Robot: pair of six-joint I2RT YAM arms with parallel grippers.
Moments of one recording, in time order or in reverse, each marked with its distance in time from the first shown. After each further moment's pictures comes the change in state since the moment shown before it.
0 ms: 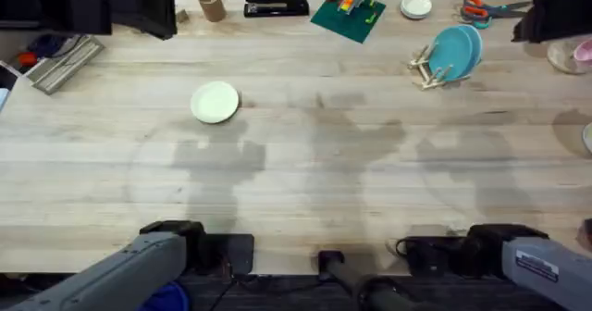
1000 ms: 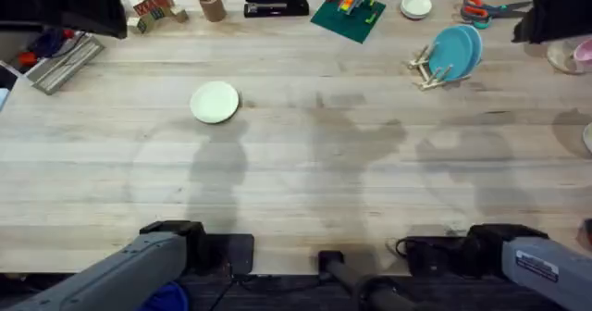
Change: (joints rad) left arm 0.000 0.000 0.000 0.000 0.004 0.004; right arm 0.000 0.000 0.001 -0.003 0.000 0.000
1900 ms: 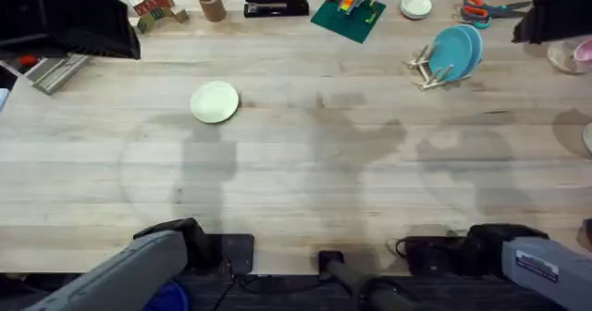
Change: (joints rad) left arm 0.222 0.000 -0.124 0.007 0.240 0.072; right arm 0.000 0.000 0.000 -0.001 0.000 0.000
